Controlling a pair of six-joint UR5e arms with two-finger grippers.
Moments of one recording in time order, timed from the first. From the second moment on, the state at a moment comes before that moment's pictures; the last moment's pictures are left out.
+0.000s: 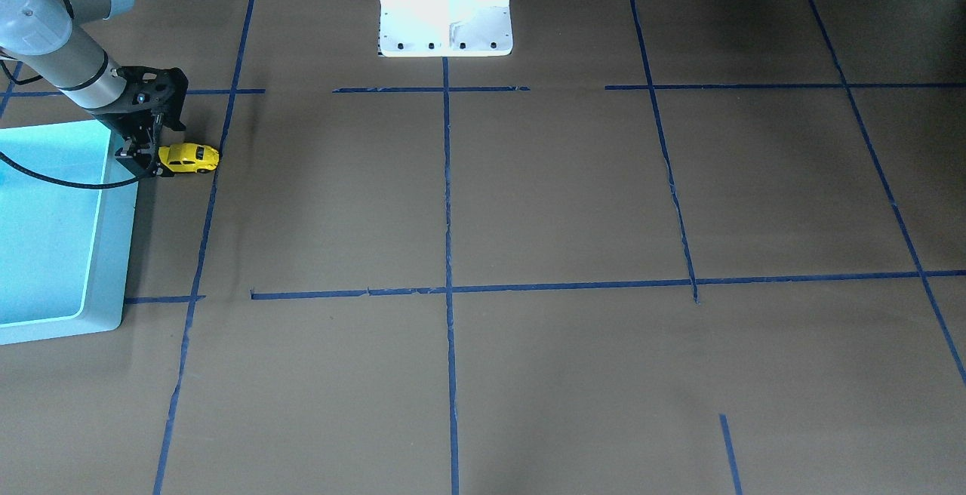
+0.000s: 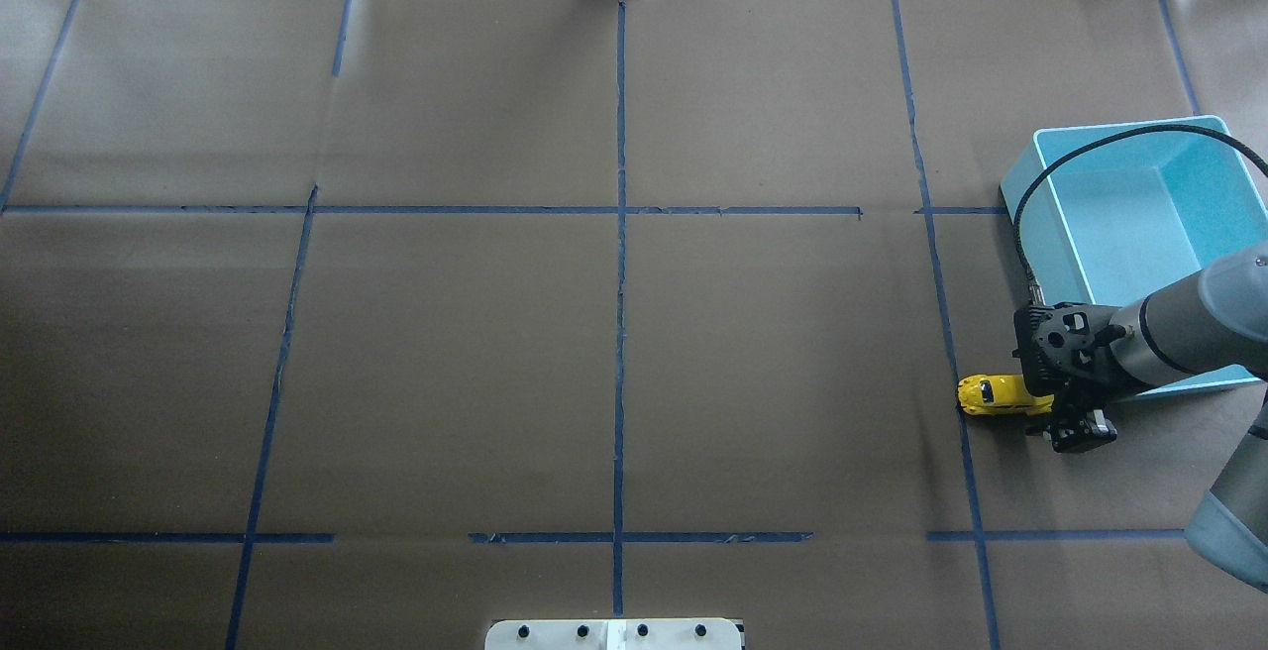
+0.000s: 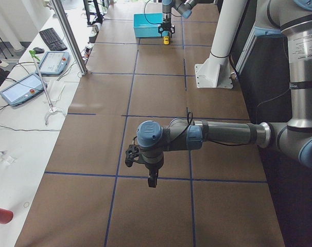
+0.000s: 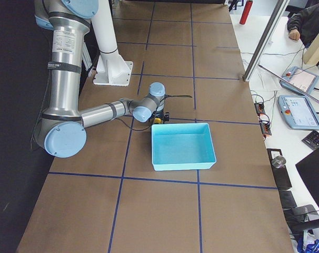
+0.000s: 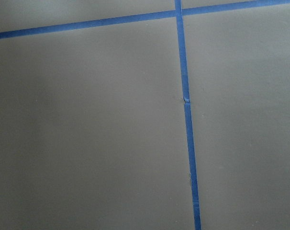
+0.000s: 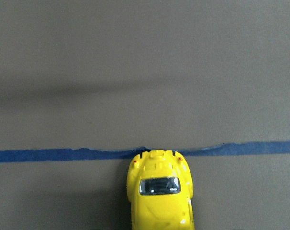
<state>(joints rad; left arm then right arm) -1.59 -1.37 -1.80 -1.46 -2.31 0.17 0.69 -1.69 1.86 -1.02 2.09 -0.44</state>
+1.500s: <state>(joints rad) -1.63 -1.39 -1.76 -1.46 -2.32 0.09 0.85 -1.59 2.11 -1.46 2.23 -0.56</state>
